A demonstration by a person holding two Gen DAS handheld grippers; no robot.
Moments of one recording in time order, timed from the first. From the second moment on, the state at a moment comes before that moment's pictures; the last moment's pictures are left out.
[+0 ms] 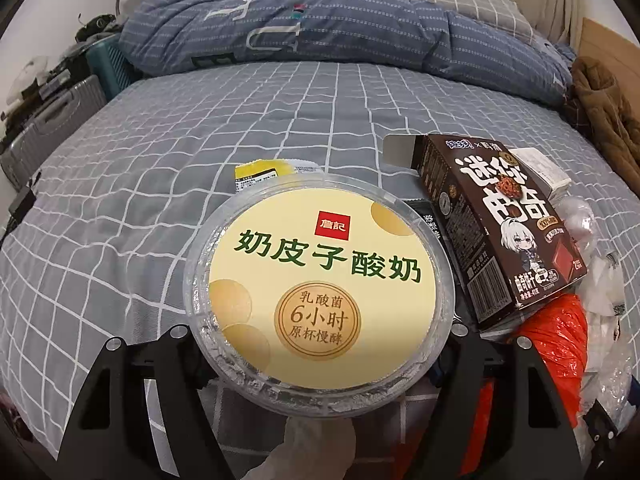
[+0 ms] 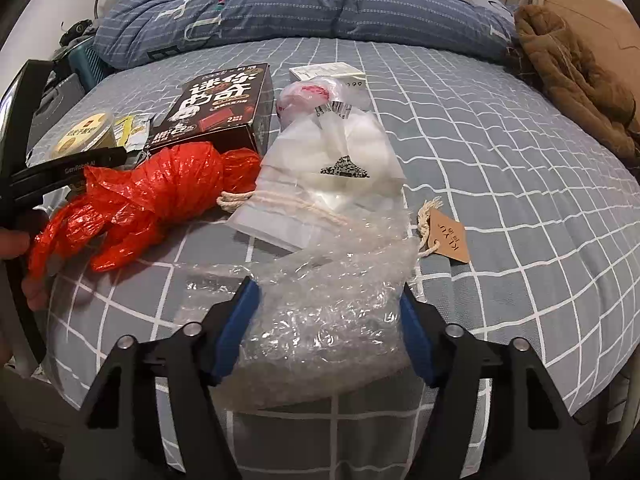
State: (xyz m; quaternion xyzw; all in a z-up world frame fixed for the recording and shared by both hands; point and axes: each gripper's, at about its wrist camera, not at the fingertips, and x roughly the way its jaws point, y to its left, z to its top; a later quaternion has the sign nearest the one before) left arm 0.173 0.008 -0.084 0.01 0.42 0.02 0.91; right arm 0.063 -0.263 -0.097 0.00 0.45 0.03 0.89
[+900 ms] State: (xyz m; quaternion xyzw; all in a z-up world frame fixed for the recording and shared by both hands) left arm 0.134 0.014 -0.022 -0.03 0.40 0.02 0.91; right arm 0.030 -0.267 -0.023 0.00 0.40 0.03 0.91
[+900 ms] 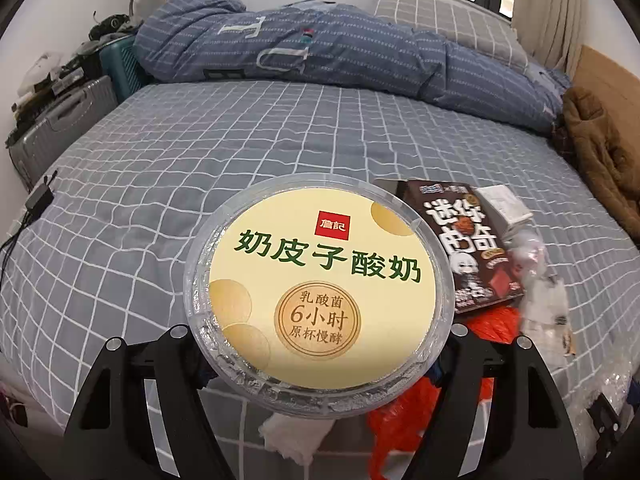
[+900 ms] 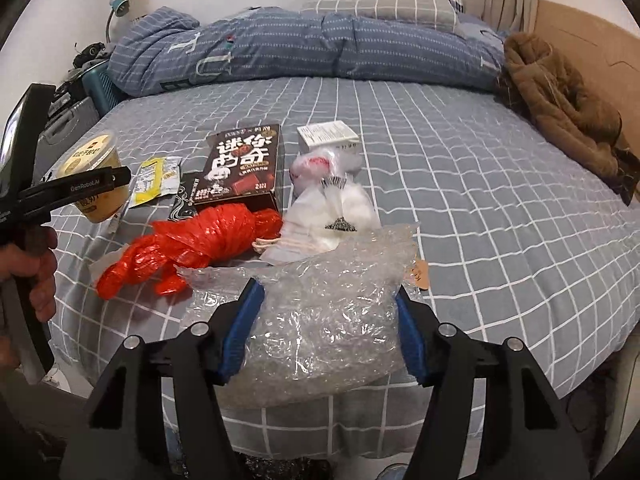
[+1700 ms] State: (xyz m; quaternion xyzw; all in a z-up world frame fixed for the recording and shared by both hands) left arm 0.004 0.001 -0.016 -0.03 0.40 0.00 0.92; right arm -0.028 -0.257 -0.008 0.01 0.37 0.03 0.93
